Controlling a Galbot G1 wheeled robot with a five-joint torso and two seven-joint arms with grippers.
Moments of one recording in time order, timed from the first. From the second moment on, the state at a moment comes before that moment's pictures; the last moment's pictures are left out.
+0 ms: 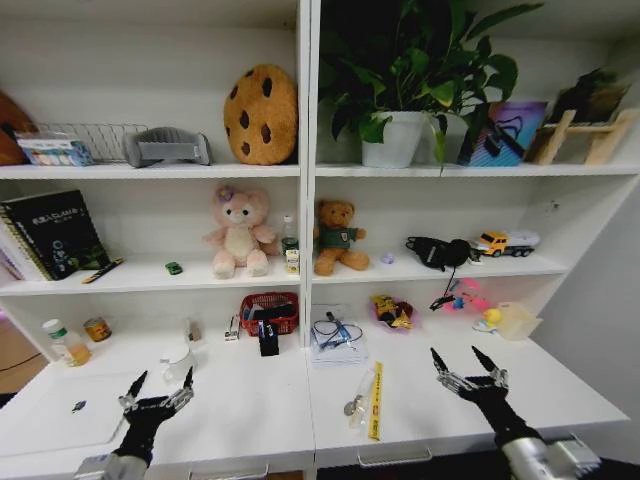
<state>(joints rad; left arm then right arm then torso) 1.95 -1.35 -0.83 -2.31 -0.31 0.03 -0.07 -1.93 1.26 0.96 2.28 0.53 0.06 -0.15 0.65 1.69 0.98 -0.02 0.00</state>
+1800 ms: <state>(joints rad) 1.95 -1.35 -0.83 -2.31 -0.31 0.03 -0.07 -1.92 1.26 0.95 2.28 0.53 0.06 -0.15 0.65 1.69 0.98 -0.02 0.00</state>
